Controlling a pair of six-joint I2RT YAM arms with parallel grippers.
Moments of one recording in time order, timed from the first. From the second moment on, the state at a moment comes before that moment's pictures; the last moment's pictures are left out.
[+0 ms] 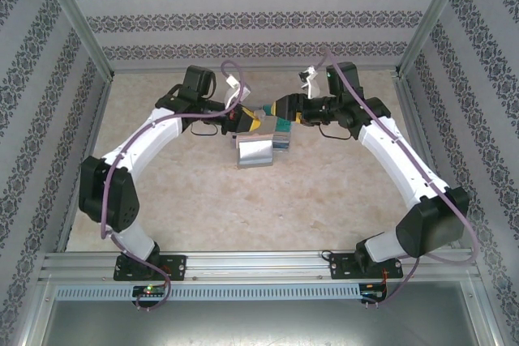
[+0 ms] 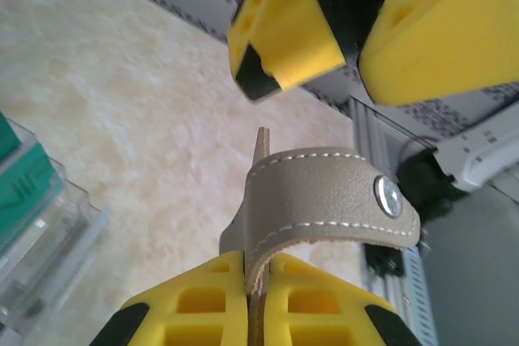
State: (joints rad) left arm -0.34 1.70 1.48 -0.58 1.07 0.21; right arm 0.34 1.44 1.37 -0.61 -0.73 0.46
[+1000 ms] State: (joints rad) left arm -0.27 1.78 1.59 -1.01 1.24 0.38; right arm 0.47 1.53 1.28 -0.48 -0.92 0.23
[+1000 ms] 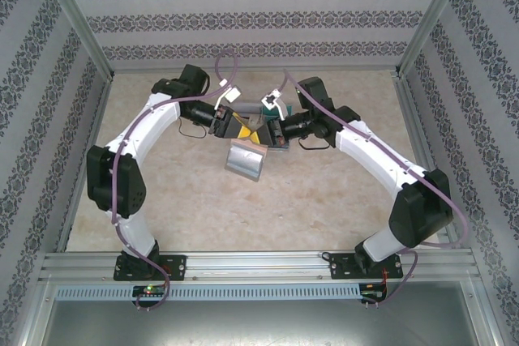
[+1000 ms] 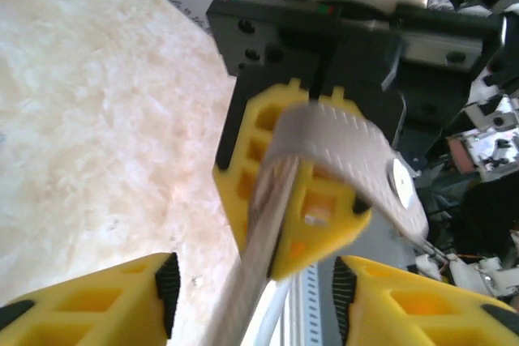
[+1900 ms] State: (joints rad) left arm -0.23 1.61 0.92 0.78 0.75 -1.14; right arm 0.37 1.41 0.99 0.53 -0.68 0.97
